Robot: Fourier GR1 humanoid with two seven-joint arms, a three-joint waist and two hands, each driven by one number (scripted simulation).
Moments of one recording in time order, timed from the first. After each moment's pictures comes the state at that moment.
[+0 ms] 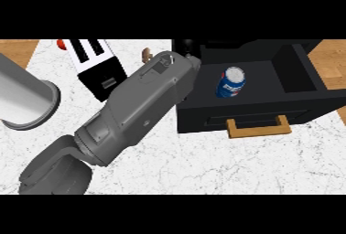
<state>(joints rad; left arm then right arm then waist) -1.40 0.00 -0.59 -0.48 1.01 0.78 -0.25 0.24 -0.12 -0.65 -2.35 -0.35 0.51 0.17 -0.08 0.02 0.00</state>
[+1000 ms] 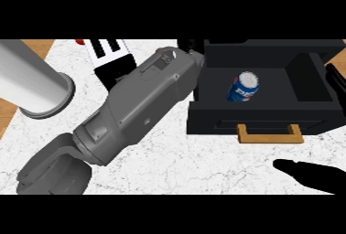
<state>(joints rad) -1.42 0.00 -0.58 -0.50 1.04 0.79 -0.25 -0.10 -0.11 -0.16 -2.17 0.59 0.34 0.02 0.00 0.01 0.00</state>
